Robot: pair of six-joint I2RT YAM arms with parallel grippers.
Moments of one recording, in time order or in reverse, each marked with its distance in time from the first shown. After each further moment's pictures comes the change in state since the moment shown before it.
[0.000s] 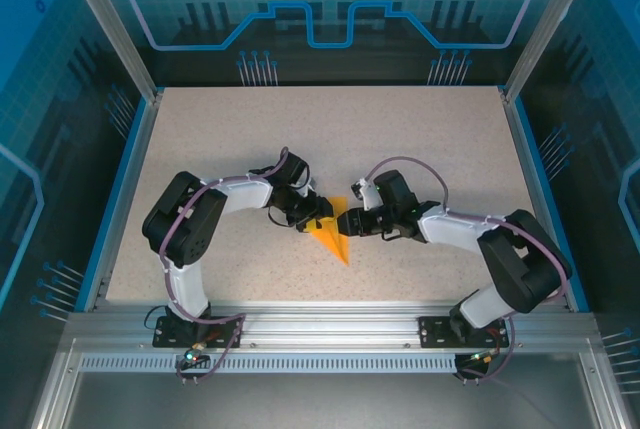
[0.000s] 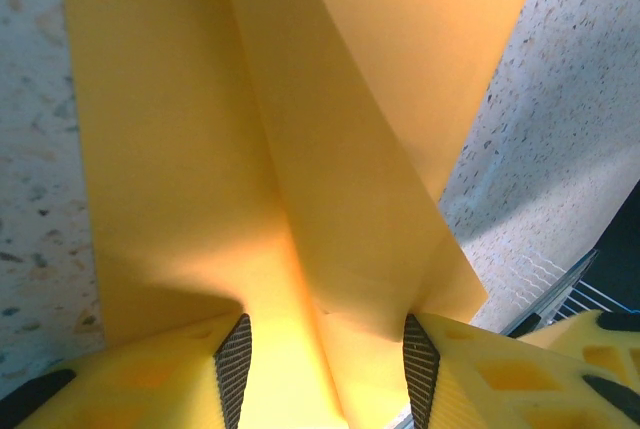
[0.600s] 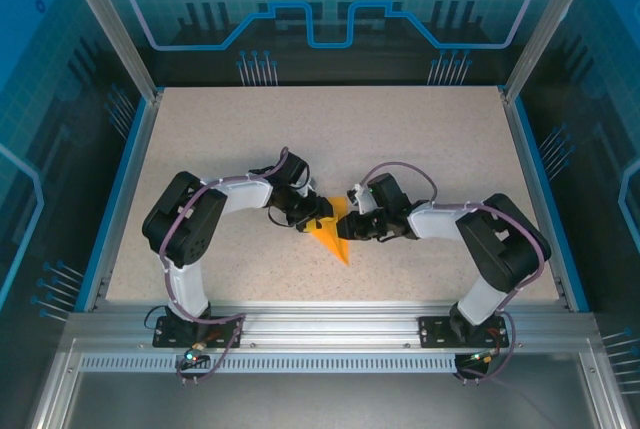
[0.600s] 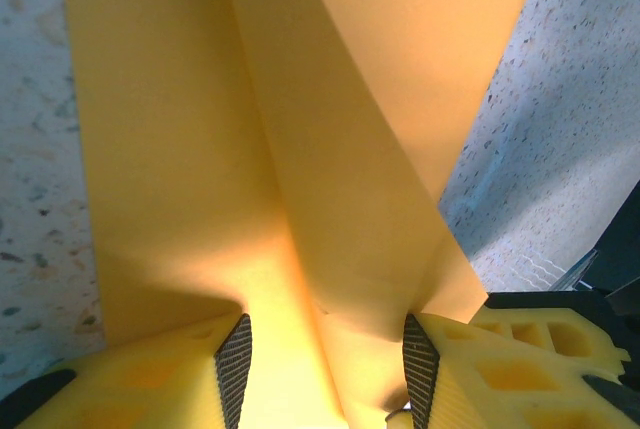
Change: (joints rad) left arm 0.000 0.000 0.000 0.000 0.000 0.000; right arm 0.003 0.131 0.024 0.032 -0.043 0.039
